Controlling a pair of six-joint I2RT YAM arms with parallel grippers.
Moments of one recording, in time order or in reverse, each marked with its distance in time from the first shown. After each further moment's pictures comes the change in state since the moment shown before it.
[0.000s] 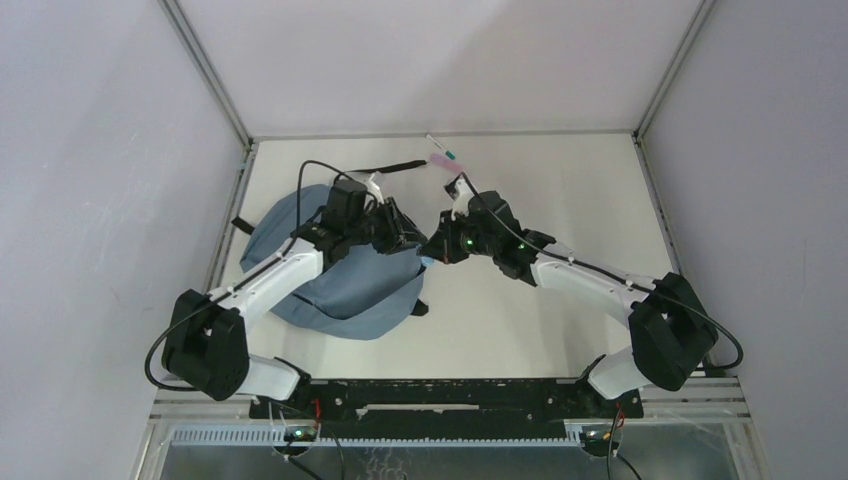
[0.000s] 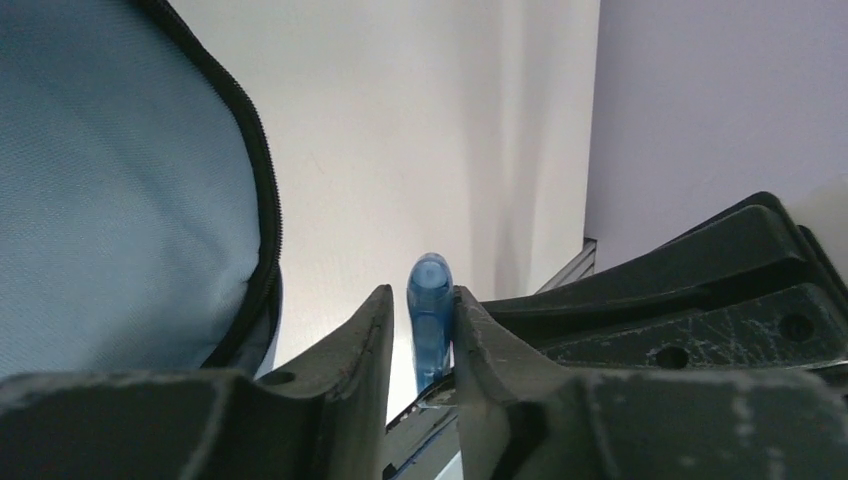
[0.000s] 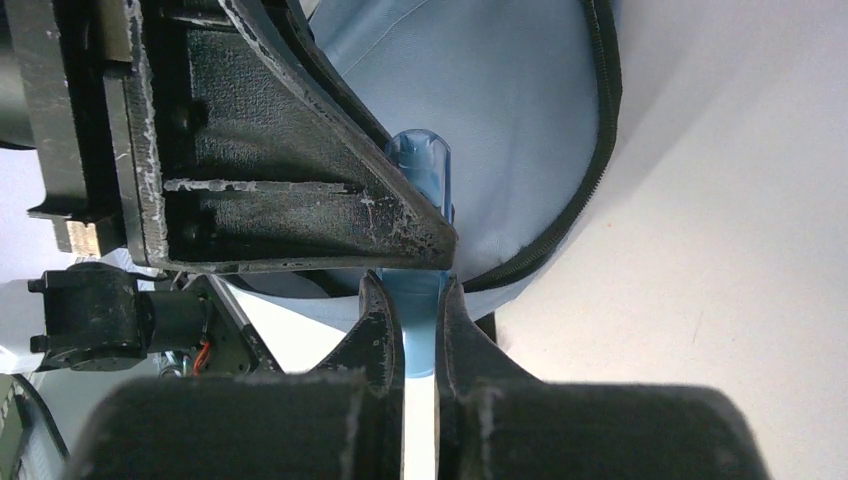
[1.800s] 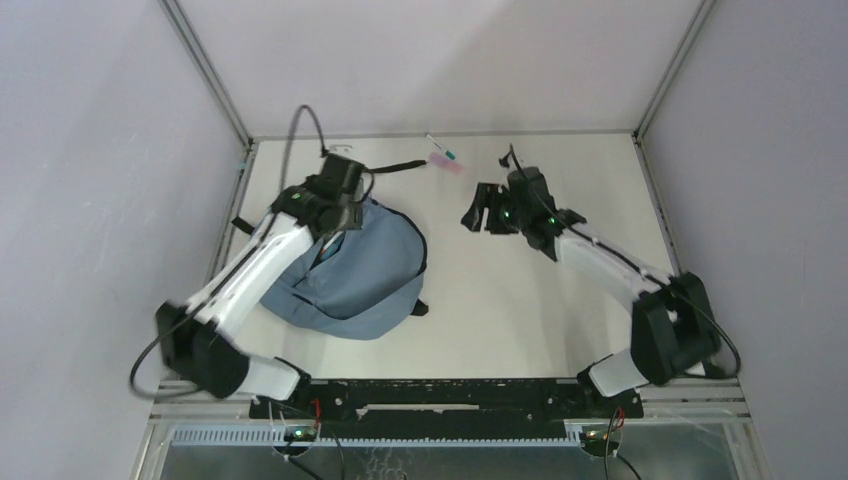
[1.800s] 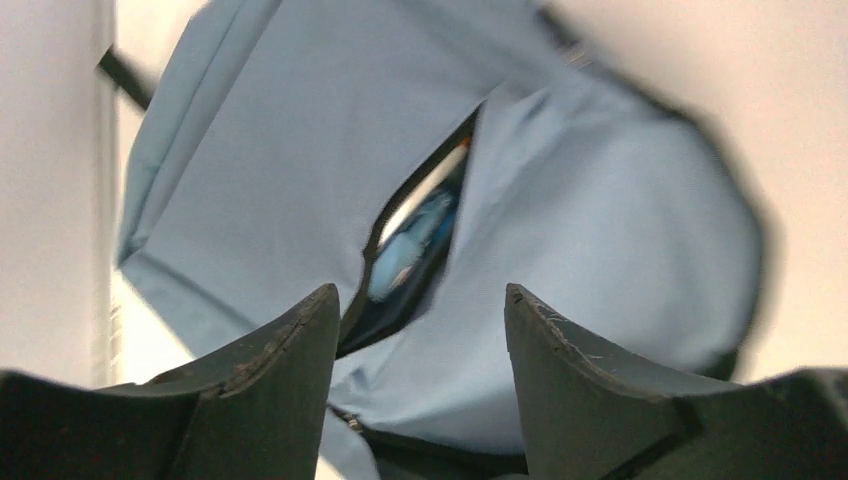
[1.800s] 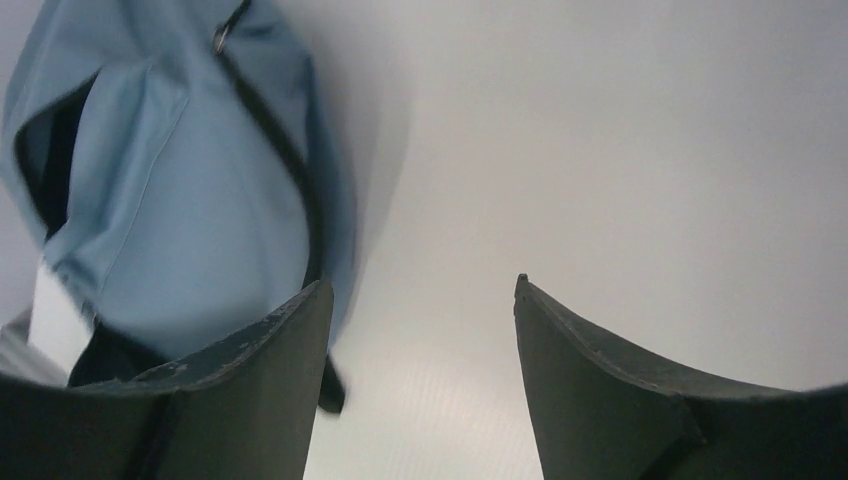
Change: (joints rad) left arm -0.013 0.062 0.388 -0.684 -0.974 0.542; right arm -0.268 -0.057 -0.019 -0.145 0.116 0.007
